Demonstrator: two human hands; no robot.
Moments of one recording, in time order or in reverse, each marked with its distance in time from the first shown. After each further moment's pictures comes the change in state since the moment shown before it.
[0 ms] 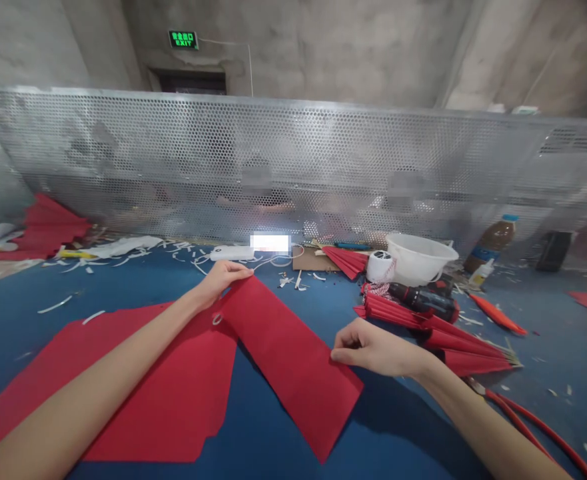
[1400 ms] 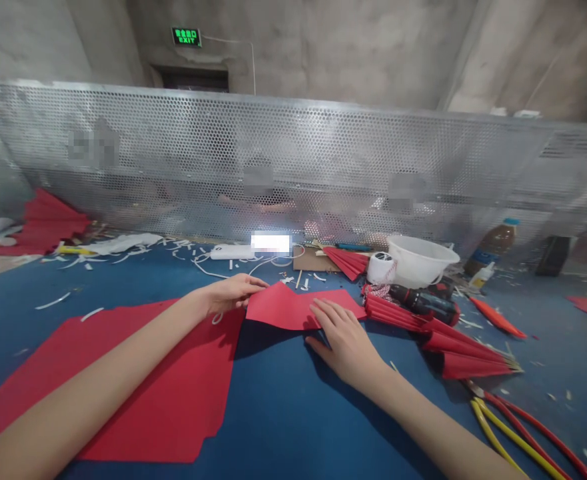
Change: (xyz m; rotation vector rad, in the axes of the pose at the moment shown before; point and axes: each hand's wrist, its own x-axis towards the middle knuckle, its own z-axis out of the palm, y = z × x) left_hand -0.012 0.016 0.029 -0.114 -0.229 -0.398; right_hand 0.035 0.012 0.046 -0.779 0.550 -0.165
